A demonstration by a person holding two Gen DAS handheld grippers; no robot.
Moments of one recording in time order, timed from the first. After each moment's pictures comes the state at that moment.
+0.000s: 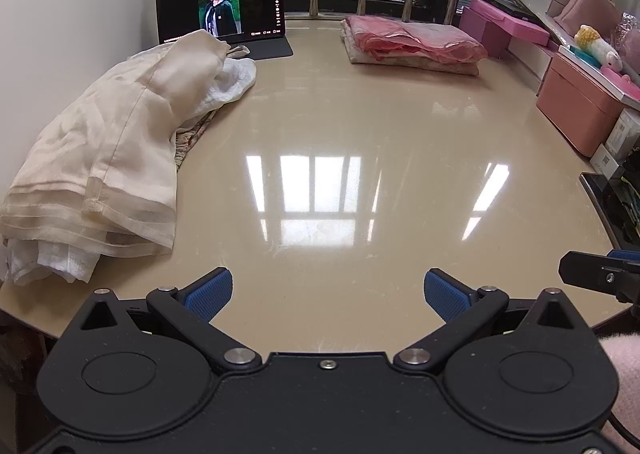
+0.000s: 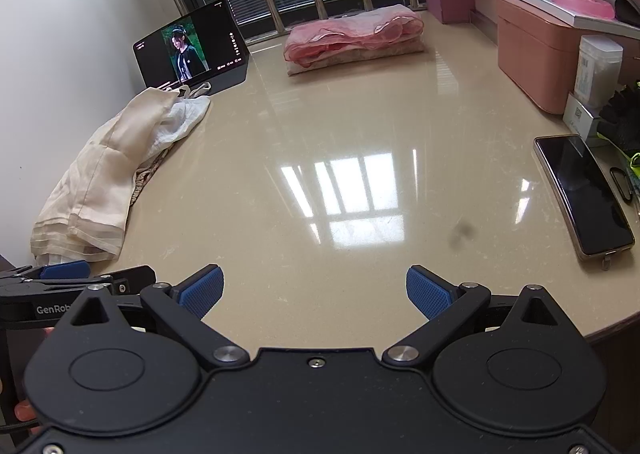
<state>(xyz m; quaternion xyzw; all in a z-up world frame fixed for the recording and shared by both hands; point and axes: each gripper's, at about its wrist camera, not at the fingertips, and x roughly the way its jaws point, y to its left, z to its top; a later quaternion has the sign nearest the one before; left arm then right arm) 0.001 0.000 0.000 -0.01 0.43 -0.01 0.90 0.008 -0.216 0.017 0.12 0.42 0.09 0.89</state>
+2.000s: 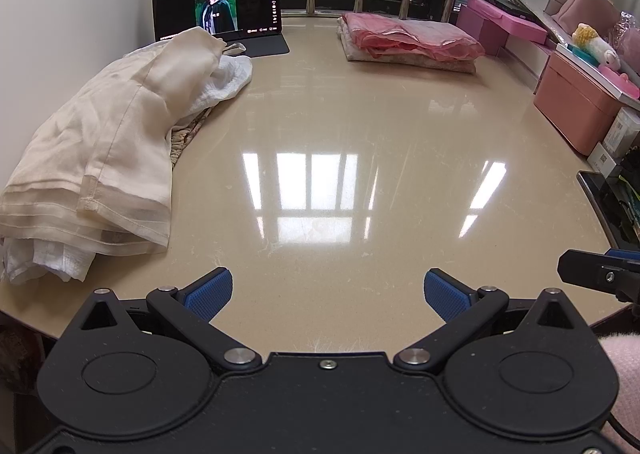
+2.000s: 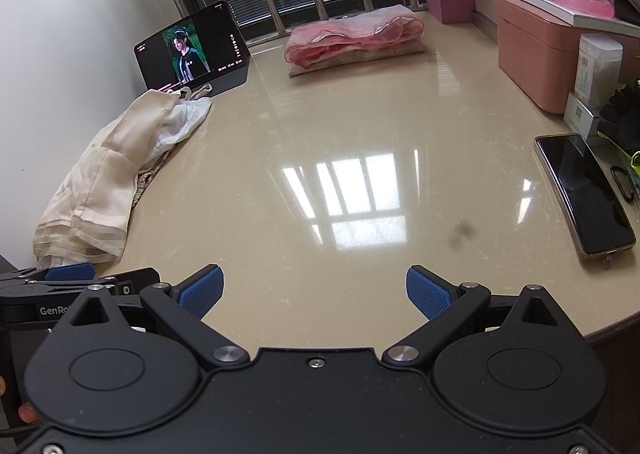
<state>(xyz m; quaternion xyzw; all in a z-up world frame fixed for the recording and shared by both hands) 0.001 0.002 -0.002 -0.01 0.43 -0.01 0.90 0.007 -0.215 0.018 0.12 0.42 0.09 0.90</state>
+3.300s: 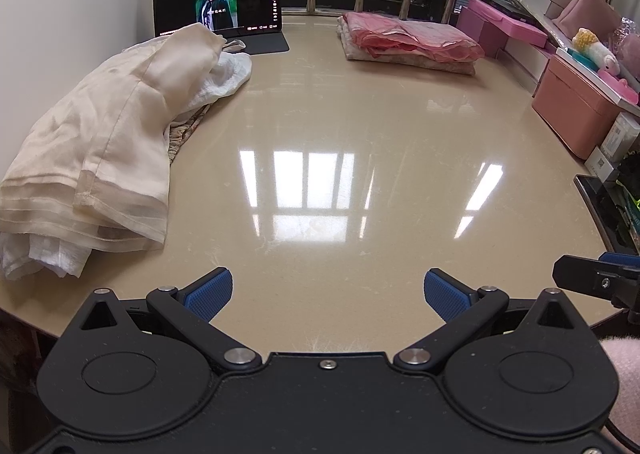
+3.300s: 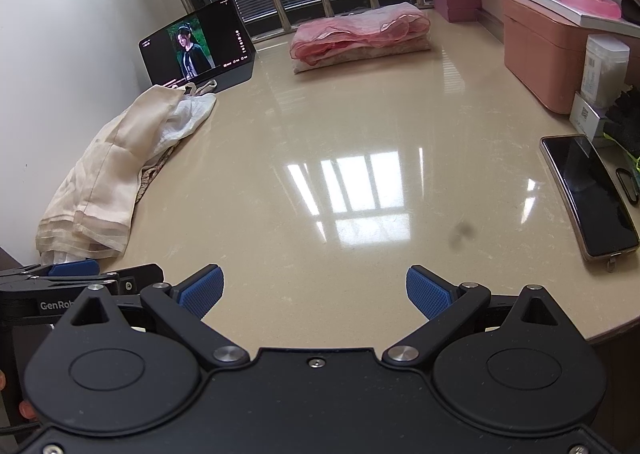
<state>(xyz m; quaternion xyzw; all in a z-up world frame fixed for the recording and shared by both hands) 0.003 0.004 -0.004 -0.02 0.43 -0.02 0.90 0.008 -0.213 0.017 0.11 0.42 0.10 0.89</state>
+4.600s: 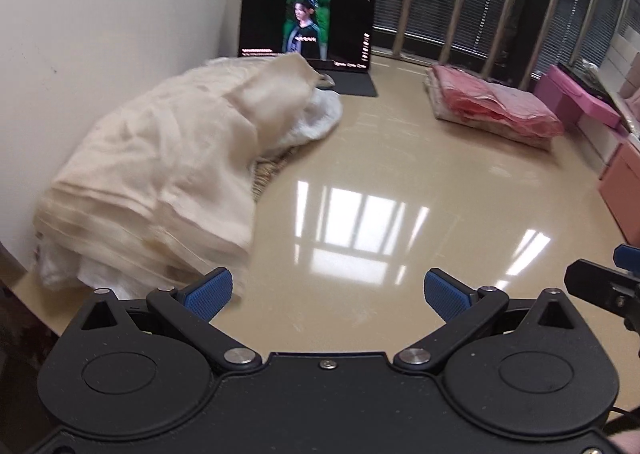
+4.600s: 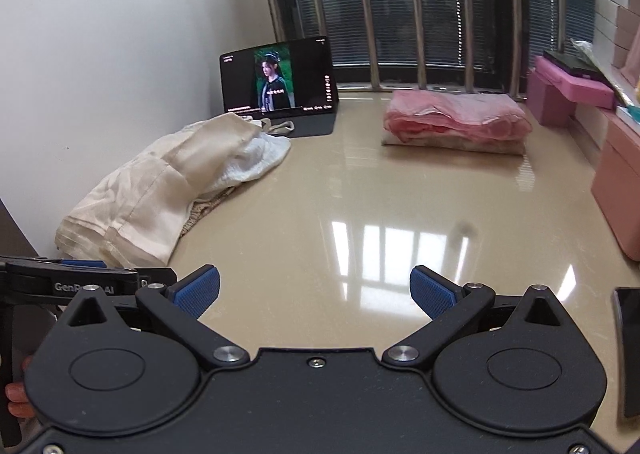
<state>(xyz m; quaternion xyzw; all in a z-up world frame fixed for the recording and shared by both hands) 0.035 0.067 0.010 -0.07 0.38 0.09 0.92 0.067 -0.141 0.039 0.03 0.33 0.20 0.92</state>
